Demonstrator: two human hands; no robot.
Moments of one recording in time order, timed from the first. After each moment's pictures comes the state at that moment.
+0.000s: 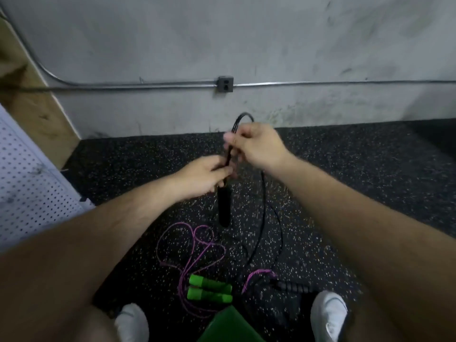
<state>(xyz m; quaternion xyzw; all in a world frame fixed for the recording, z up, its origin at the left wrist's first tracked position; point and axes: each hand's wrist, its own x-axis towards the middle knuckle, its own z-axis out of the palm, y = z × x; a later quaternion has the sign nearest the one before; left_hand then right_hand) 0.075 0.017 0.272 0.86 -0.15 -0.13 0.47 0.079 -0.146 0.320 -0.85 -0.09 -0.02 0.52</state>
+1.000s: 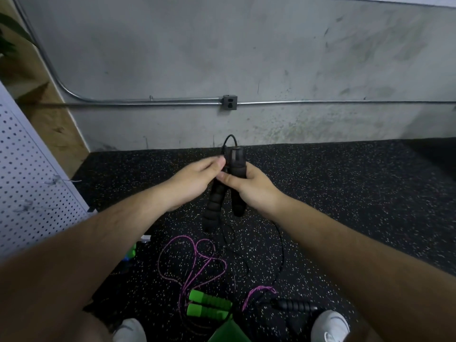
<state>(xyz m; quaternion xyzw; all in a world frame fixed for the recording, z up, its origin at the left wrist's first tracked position) 0.051 0.038 0.305 0.82 -0.10 -0.09 0.56 0.044 -0.129 0.288 -0.74 -0.08 0.08 0.66</state>
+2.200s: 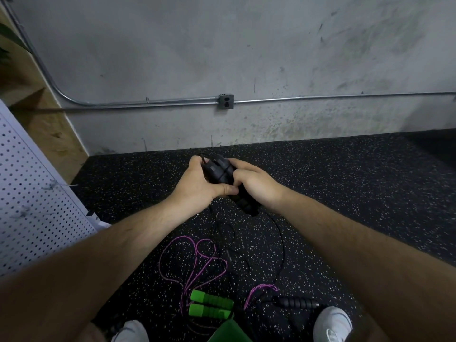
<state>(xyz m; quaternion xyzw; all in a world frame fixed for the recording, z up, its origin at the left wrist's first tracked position) 0.044 0.017 0.284 0.83 -0.03 -0.01 0.56 0.048 -0.153 0.302 -0.79 -0.09 0.14 0.59</state>
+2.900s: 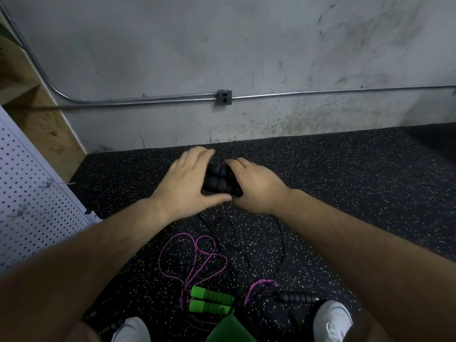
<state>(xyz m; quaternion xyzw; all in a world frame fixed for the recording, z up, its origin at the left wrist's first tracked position) 0.038 0.039 0.291 0.96 -0.22 0.13 0.10 0.047 -0.158 0.289 -0.96 -0.25 -0.07 0.07</state>
